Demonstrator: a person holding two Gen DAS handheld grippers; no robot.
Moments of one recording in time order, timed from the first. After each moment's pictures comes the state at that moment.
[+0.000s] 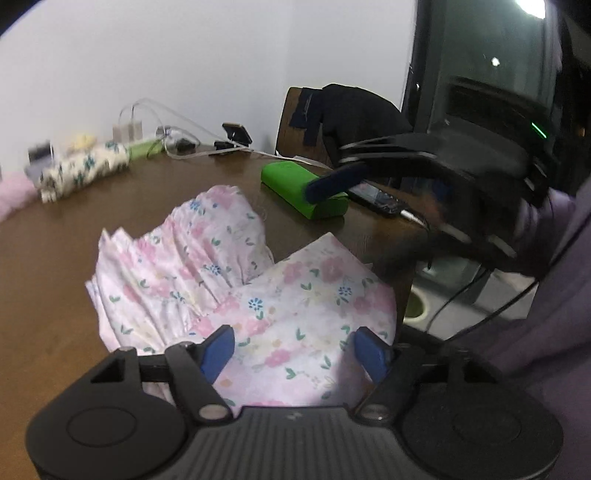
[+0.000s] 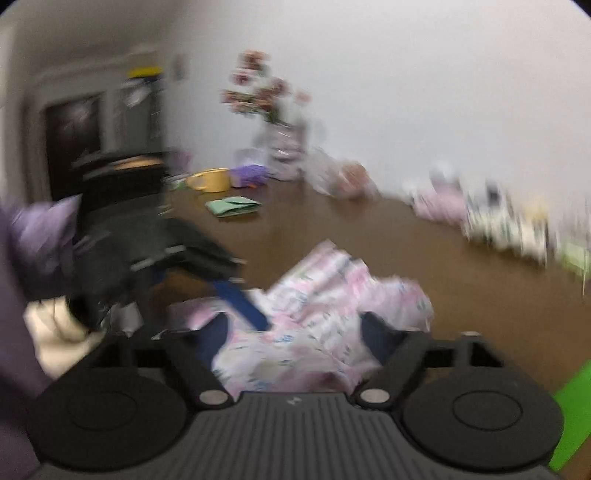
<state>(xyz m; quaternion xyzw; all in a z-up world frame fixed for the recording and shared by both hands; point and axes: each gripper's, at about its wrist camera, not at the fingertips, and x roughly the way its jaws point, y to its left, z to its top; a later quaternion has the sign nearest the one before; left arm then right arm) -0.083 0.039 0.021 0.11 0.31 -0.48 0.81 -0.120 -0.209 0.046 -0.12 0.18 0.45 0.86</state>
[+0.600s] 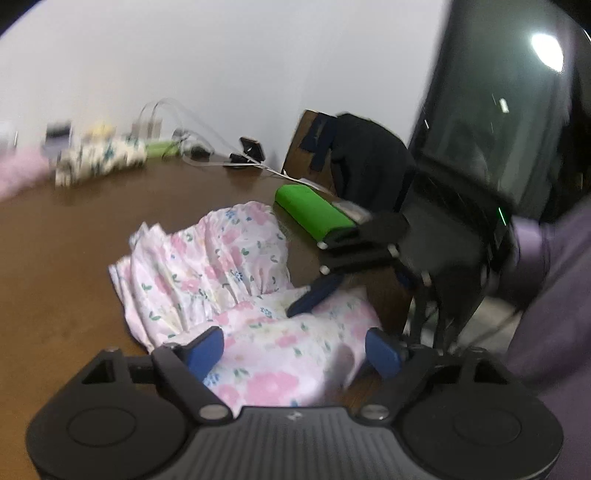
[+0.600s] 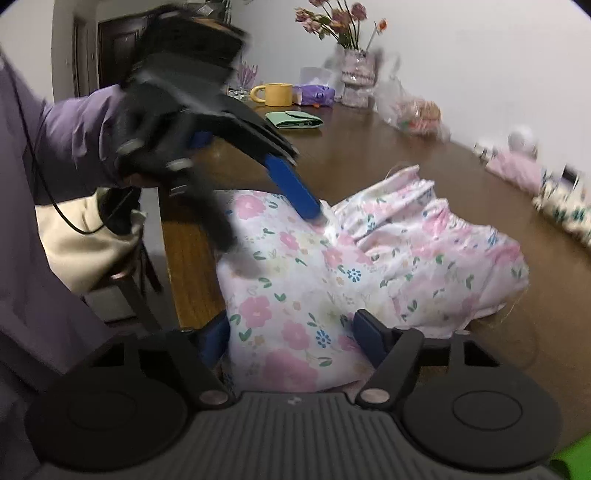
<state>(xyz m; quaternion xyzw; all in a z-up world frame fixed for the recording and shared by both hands) -0.083 0.068 0.041 0.09 0.29 -0.48 0.82 -0.081 -0.172 0.003 -0.18 0.29 0.51 0.79</state>
